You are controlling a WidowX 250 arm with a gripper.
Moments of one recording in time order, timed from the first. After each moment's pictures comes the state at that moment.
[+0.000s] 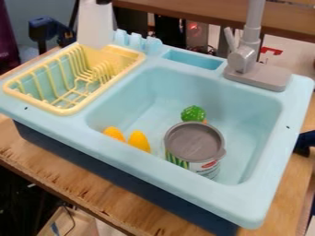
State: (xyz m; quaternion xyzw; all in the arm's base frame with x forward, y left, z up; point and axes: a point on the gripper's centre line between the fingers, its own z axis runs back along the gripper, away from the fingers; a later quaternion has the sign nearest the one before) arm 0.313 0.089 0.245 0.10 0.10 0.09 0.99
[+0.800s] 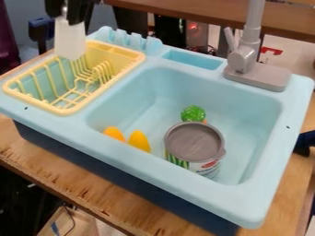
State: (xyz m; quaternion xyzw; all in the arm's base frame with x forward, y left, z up) arm 0.323 0.148 0.205 0.11 0.07 0.11 0.99
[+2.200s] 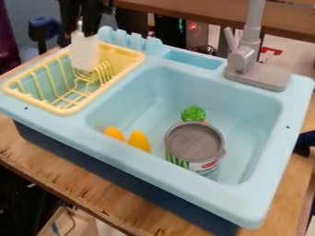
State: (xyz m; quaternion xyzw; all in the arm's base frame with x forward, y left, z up) arm 0.345 0.145 0.182 0.06 0.09 0.09 0.99
